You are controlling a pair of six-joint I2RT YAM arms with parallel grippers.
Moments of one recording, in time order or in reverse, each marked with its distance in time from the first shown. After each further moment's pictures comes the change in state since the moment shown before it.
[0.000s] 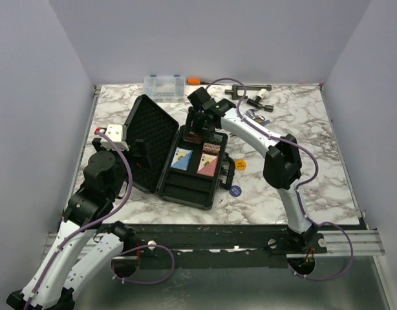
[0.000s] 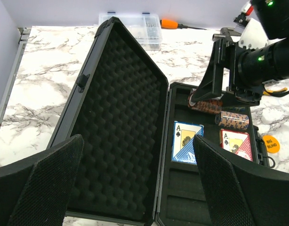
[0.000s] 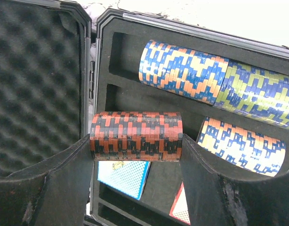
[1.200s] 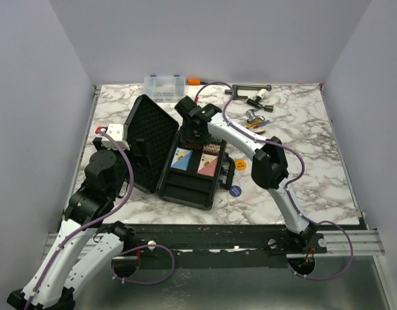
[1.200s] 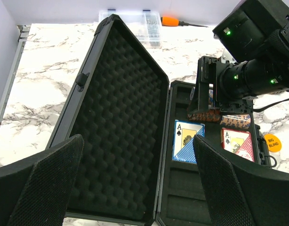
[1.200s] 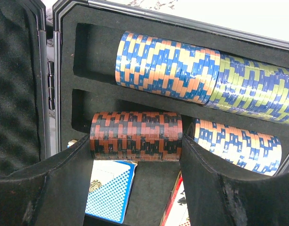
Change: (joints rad) left arm 0.007 0.012 0.000 0.000 0.007 0.000; right arm 0.067 0.148 0.163 -0.167 0.214 -0.020
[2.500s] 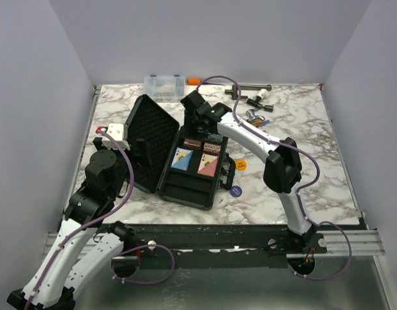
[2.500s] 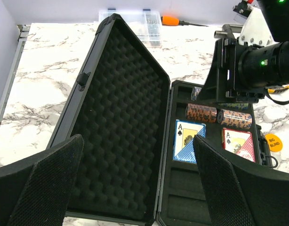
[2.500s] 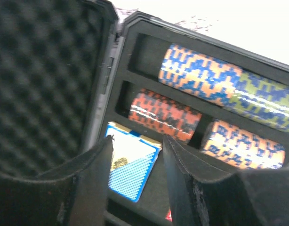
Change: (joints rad) left arm 0.001 0.003 0.000 0.000 0.001 0.000; right arm -0.001 -0.168 -0.176 0.188 -0.068 -0.086
